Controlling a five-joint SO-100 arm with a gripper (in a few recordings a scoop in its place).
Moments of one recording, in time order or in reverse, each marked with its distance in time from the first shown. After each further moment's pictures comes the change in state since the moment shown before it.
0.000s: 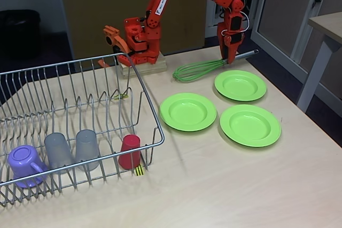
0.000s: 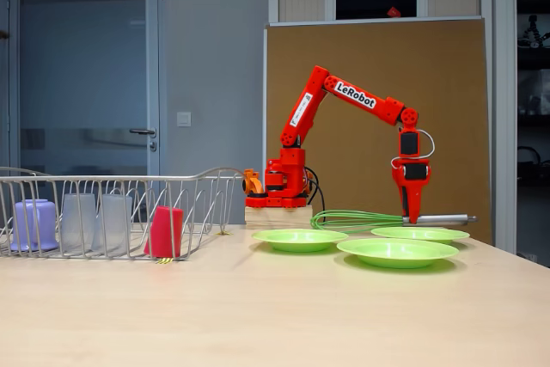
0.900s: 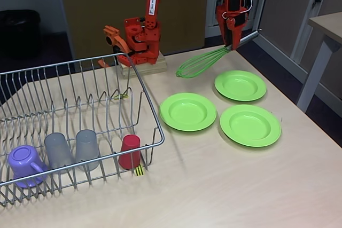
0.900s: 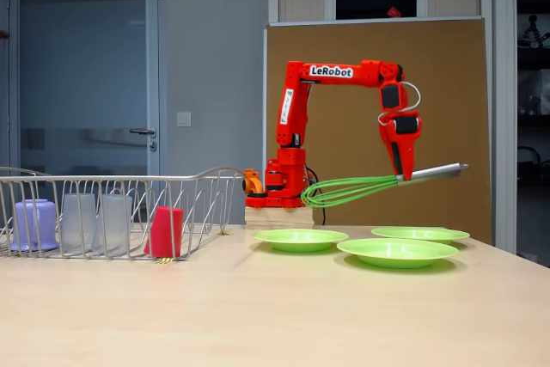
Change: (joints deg) arm 11.5 17.9 -2.9 16.6 -21.4
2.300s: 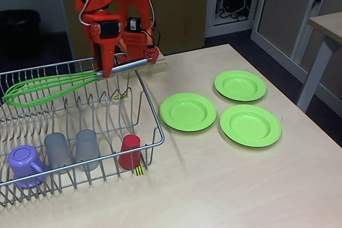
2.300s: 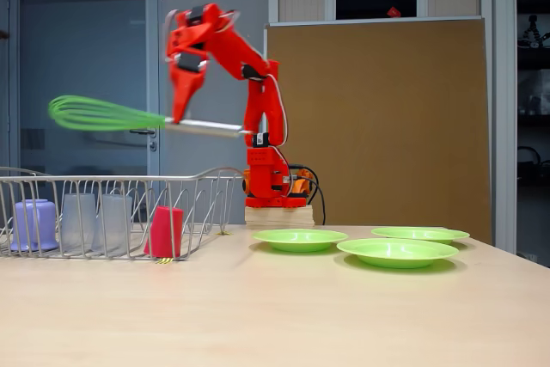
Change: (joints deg) arm 97.8 -2.3 -27.5 16.3 -98.0
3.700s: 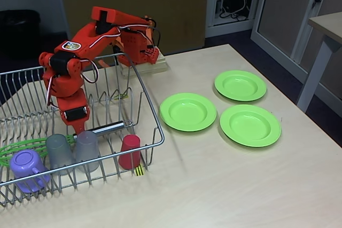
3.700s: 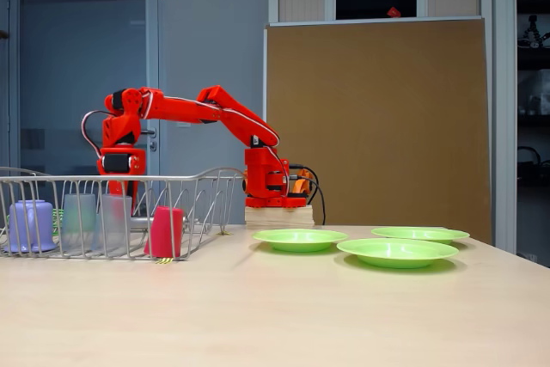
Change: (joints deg) arm 7.6 -50.7 -30.9 -3.9 5.0
